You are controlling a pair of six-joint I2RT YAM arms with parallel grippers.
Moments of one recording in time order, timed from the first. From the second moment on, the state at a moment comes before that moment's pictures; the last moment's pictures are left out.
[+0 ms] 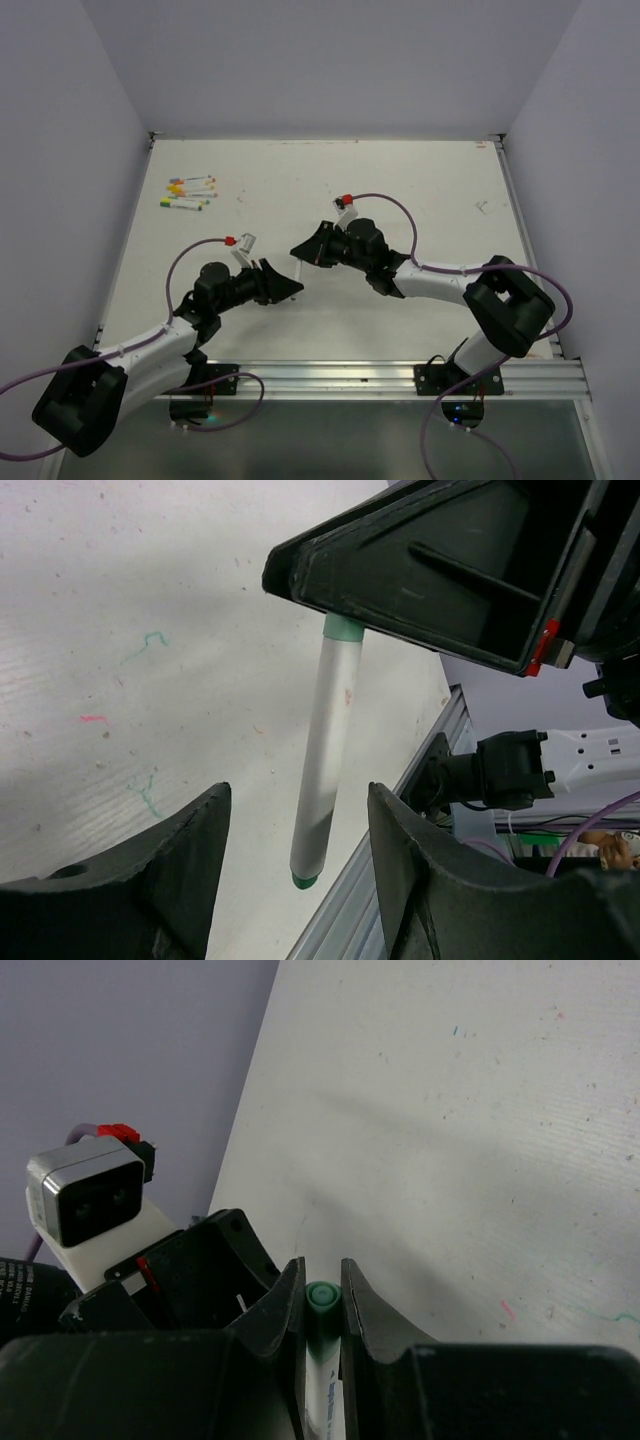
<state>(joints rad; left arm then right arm) -0.51 0.95 0.15 0.54 0.46 -0.87 0.81 1.58 0.77 0.52 -0.18 0.92</state>
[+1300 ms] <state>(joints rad) -0.54 0.95 0.22 0.39 0.51 -0.80 0.46 1.45 0.55 0.79 0.06 1.05</state>
